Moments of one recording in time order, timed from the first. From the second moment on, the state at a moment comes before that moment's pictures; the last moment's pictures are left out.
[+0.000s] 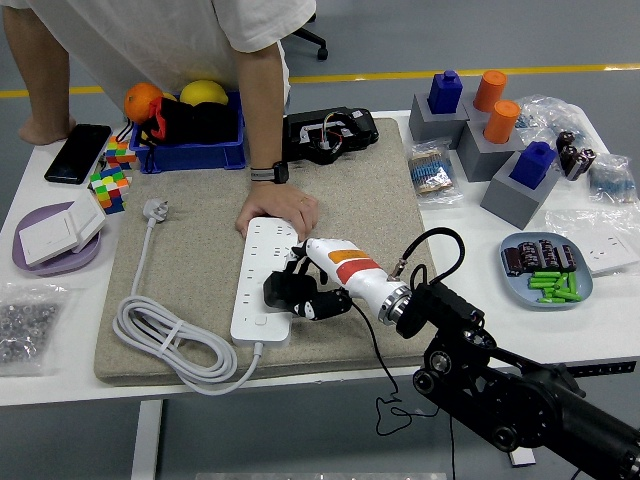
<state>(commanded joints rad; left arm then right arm) -0.12 0.03 -1.61 -0.18 1.75 -0.08 0.32 0.50 0.00 0.60 1.17 -1.84 -0.21 -0.04</state>
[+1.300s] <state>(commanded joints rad) -0.12 0.04 -1.62 -0.18 1.77 -0.08 0.32 0.58 0.00 0.52 1.13 -1.84 -0.21 -0.01</state>
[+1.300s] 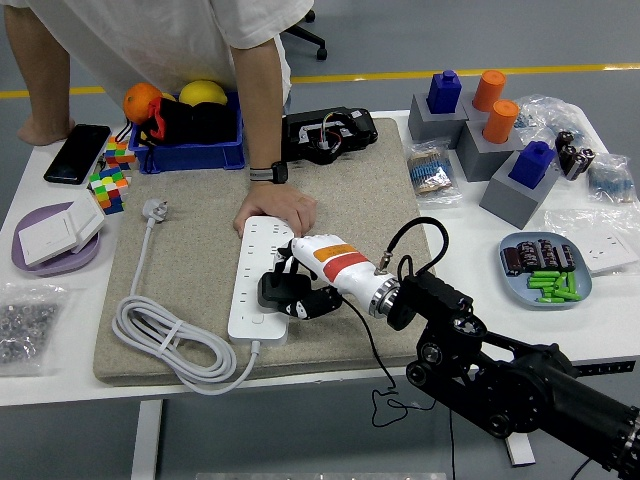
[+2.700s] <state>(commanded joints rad) -0.12 0.03 -1.63 -0.18 1.77 -0.08 0.32 0.61 0.00 0.53 1.15 -1.84 -0.17 0.01</state>
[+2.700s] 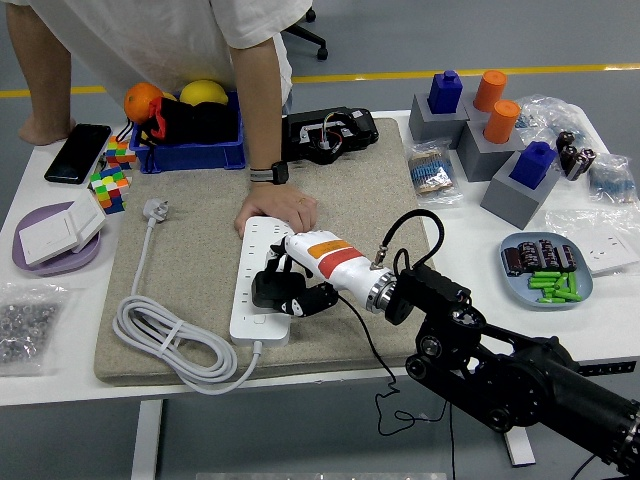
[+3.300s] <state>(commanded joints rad) -0.12 0.03 -1.62 -0.18 1.75 -0.07 0.32 0.60 0.00 0.54 1.13 -1.86 -0.15 0.02</state>
